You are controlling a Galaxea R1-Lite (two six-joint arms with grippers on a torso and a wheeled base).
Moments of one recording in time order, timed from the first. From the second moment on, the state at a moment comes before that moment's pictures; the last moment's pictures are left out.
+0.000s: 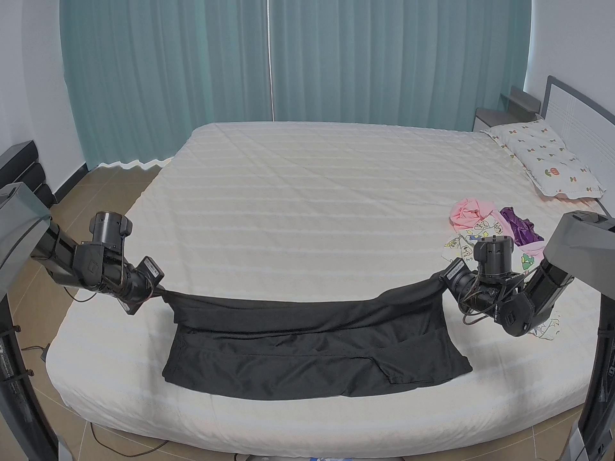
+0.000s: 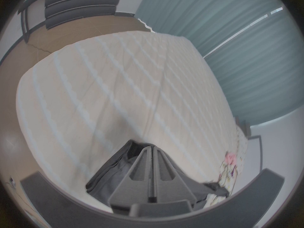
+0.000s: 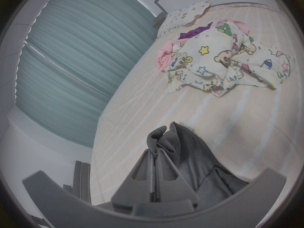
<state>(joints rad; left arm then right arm) 0.05 2.12 -1.10 -0.18 -0.17 -0.86 0.22 2.24 -0.84 -0.92 -0.10 1.00</state>
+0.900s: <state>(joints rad) 0.09 2.11 -1.12 -0.34 -0.19 -0.99 0.22 2.30 -0.88 -1.25 -0.10 0.99</state>
